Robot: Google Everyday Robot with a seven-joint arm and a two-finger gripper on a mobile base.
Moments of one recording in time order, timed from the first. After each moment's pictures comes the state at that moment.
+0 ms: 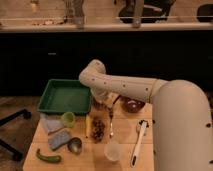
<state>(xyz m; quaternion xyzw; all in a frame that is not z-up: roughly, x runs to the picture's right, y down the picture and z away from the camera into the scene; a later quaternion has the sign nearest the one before) 0.005 0.081 0.836 -0.32 -0.05 -0.45 0.83</state>
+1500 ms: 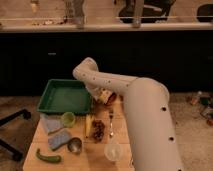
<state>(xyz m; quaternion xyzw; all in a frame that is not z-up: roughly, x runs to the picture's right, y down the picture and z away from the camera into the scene) -0.028 0.063 0.887 -0.35 -0.05 -0.48 0.80</state>
